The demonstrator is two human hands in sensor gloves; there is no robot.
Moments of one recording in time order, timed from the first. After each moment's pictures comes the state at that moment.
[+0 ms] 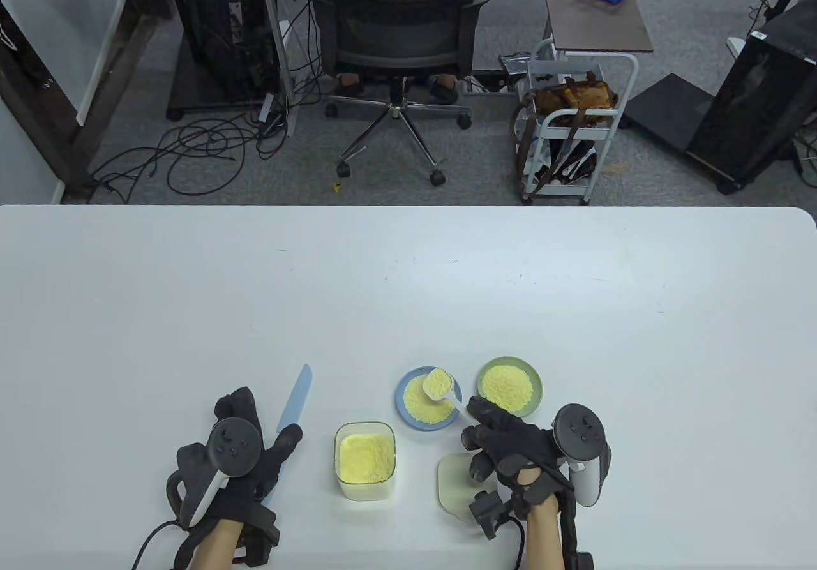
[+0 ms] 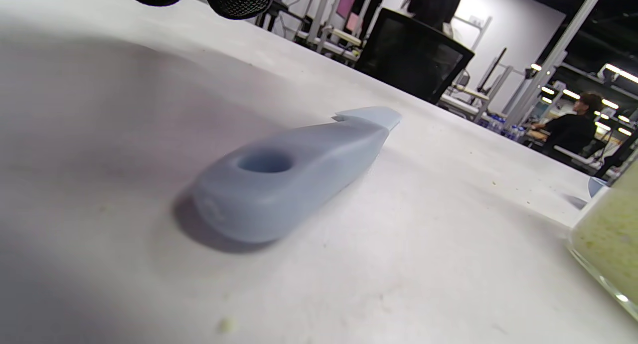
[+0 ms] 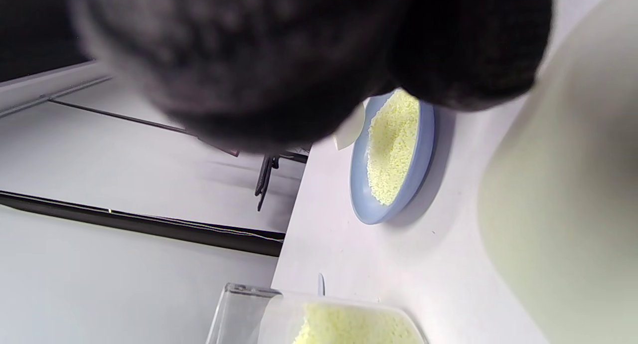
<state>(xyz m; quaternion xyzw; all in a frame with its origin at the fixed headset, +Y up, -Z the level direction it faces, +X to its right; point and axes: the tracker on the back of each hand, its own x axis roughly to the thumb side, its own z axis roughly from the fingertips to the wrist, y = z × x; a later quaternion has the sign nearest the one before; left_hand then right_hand) -0.268 -0.762 -0.227 -0.07 0.10 0.18 0.98 0.149 -0.765 -0.252 0.02 0.07 0.77 0.63</state>
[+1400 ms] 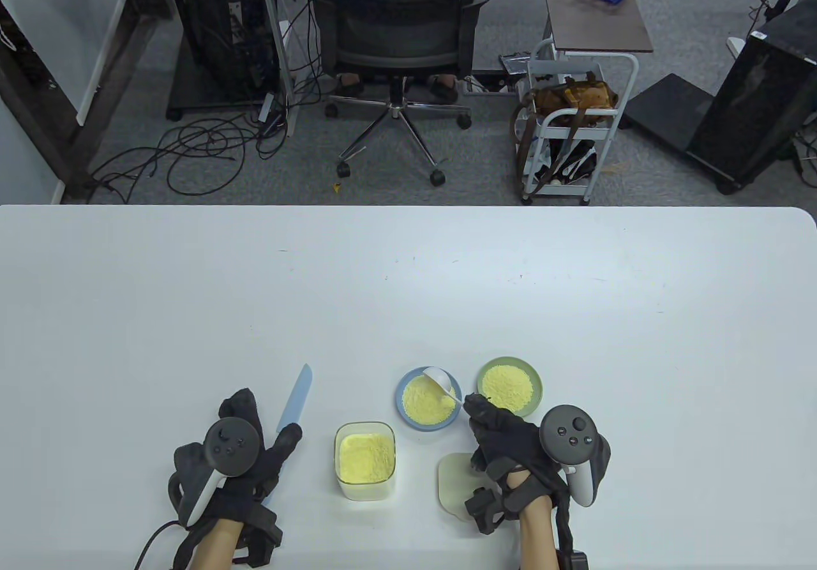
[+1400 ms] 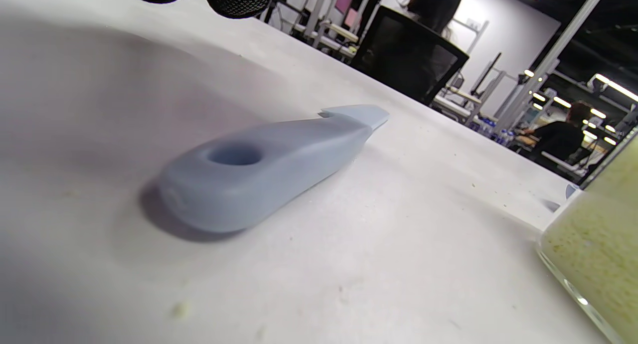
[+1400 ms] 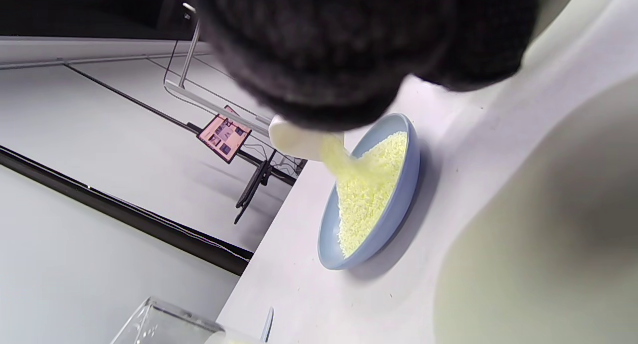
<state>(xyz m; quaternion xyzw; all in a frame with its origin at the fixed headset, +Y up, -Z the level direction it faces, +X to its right) -0.268 -0.763 -0.227 -0.07 0.10 0.20 0.97 0.146 -0.758 -0.252 0.02 0.00 0.84 0.54</state>
